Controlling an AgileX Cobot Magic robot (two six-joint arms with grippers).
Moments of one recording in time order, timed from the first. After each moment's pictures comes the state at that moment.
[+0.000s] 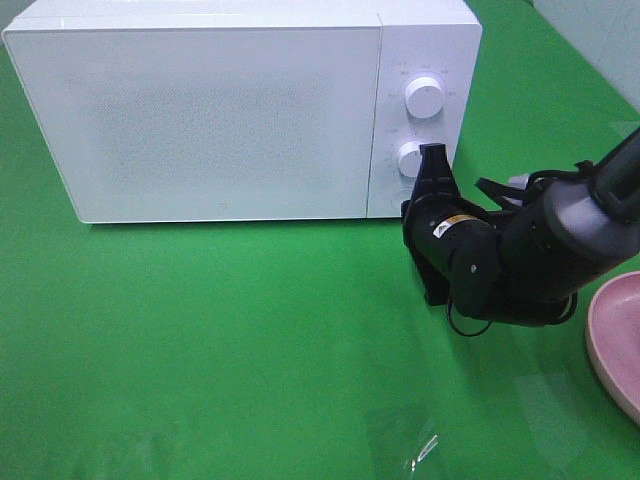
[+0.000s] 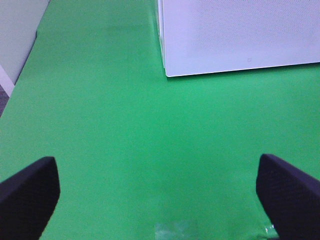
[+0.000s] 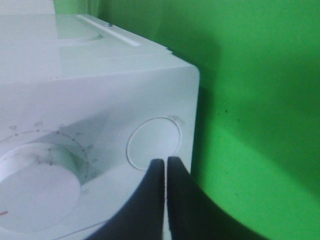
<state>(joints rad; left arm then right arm) 0.01 -0.01 -0.52 -0.10 1.07 0.14 0.58 2.08 -0.76 0.59 -0.90 1.30</state>
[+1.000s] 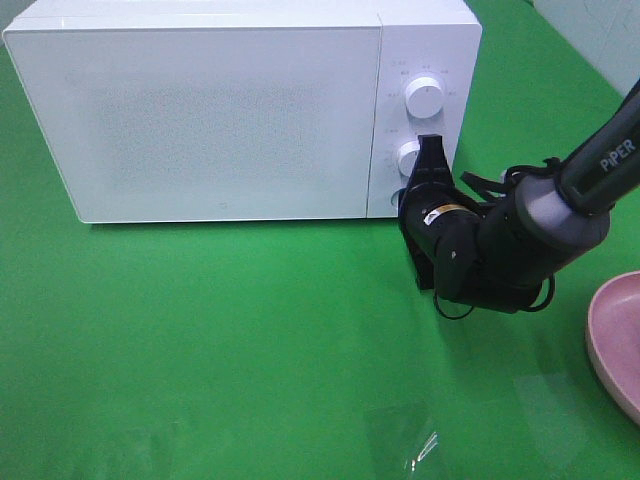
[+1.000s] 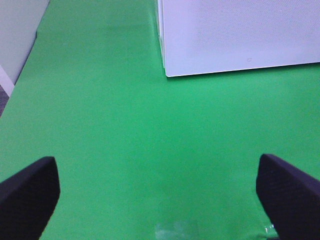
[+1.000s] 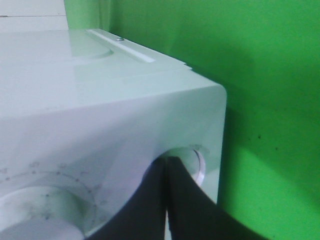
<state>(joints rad) 0.01 -0.01 -0.52 -0.10 1.07 0.14 0.56 2.16 -0.86 0.62 -0.94 1.30</state>
